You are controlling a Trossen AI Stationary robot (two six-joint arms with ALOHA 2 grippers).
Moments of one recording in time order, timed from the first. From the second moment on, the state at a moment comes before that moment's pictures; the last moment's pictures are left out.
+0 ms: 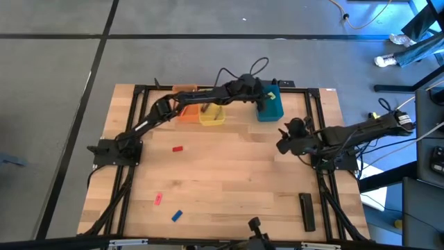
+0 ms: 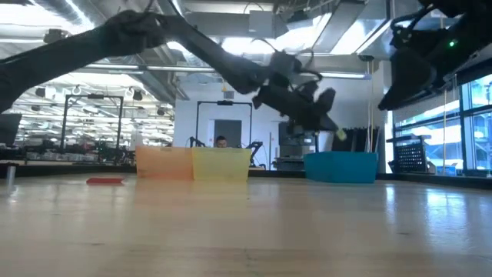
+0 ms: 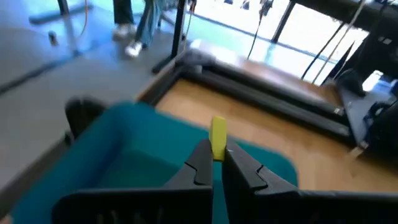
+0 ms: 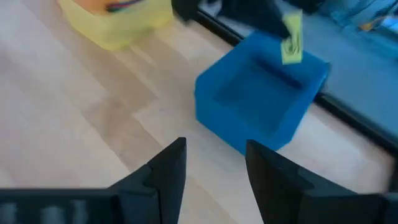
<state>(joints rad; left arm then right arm) 0.43 2.49 2.09 0.05 0.15 -0.18 0.22 0.84 0.55 -0.71 0.84 0.74</state>
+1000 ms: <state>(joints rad) 0.42 2.52 2.17 -0.12 0.20 -0.08 0.22 0.79 0.55 -0.49 0.95 0.64</state>
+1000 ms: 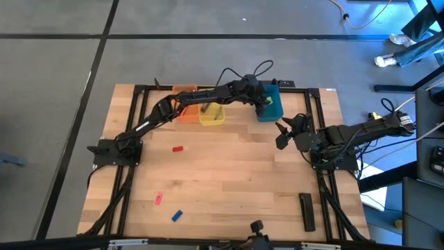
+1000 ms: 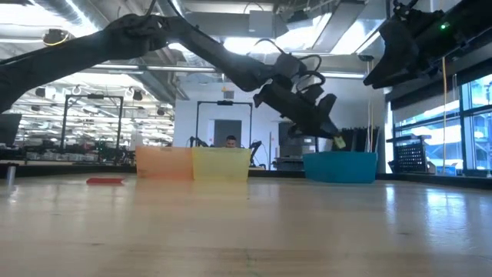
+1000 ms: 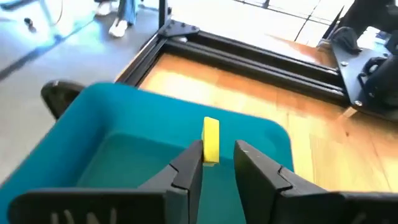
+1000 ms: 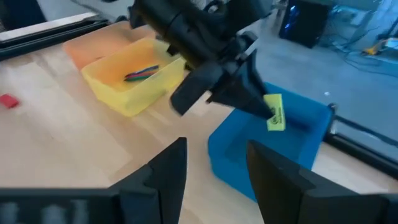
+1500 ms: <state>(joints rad) 0.44 2.49 2.28 -0.39 0.28 0.00 0.14 0.79 0.55 -0.43 0.94 0.59</state>
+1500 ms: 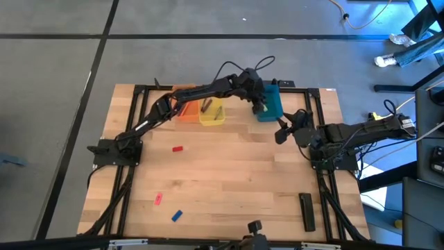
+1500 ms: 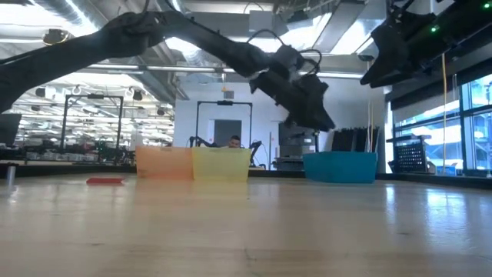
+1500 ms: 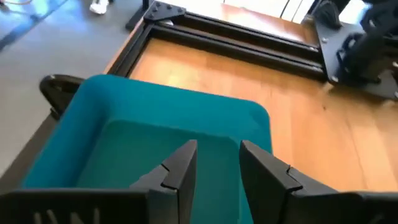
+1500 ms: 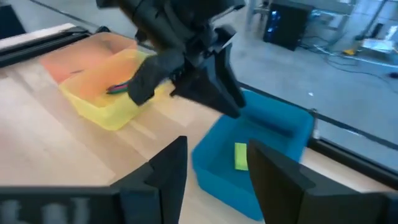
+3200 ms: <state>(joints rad) -0.06 1.05 0.55 -0.27 -0.45 -0.45 -0.02 2.09 1.19 0.60 0.00 -0.09</state>
